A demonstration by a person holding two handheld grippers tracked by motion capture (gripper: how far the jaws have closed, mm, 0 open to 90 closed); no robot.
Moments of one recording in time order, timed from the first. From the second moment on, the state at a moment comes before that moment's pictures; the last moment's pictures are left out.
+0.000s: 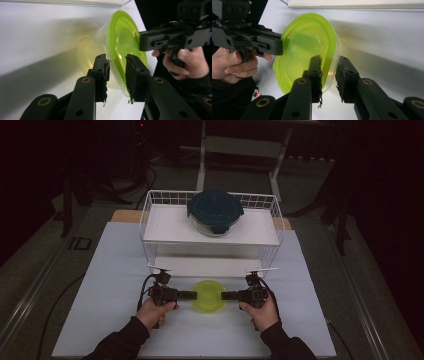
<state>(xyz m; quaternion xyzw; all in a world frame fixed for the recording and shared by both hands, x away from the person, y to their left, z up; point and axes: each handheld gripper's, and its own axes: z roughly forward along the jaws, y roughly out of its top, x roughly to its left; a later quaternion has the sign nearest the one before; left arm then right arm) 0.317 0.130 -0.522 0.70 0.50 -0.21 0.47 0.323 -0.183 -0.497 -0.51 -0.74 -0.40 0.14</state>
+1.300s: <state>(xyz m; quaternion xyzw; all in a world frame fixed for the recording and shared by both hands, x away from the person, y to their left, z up) 0.295 0.132 -0.471 0.72 0.48 -0.18 0.47 0.295 -0.178 -0.451 -0.47 -0.77 -0.43 0.10</state>
